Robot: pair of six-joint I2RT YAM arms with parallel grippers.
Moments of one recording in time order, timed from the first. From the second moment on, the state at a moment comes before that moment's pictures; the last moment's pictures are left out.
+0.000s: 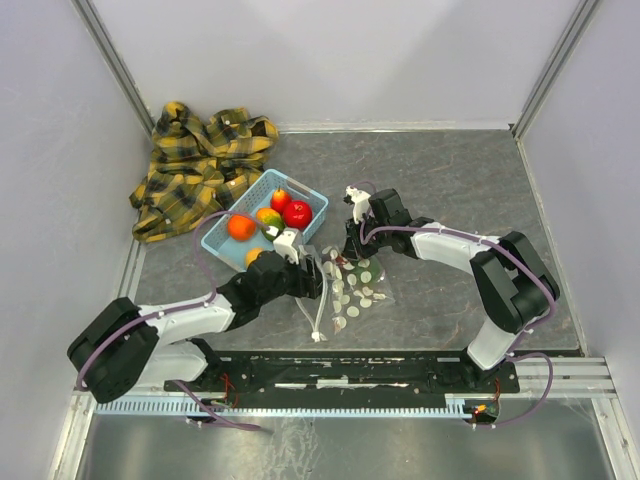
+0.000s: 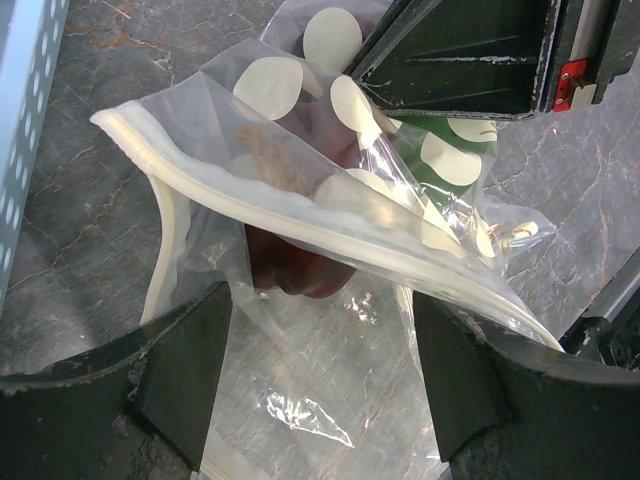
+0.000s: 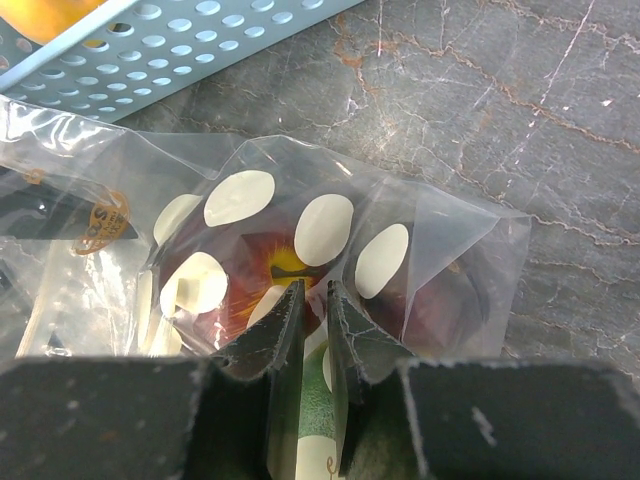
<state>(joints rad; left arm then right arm) -0.79 1.22 0.38 0.37 0.00 -0.55 0.58 1.70 0.97 -0.07 -0.42 0.17</state>
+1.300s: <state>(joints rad) -0.86 1.26 0.30 0.53 0.03 -0.54 0.60 1.70 0.96 -0.07 -0.48 0.15</state>
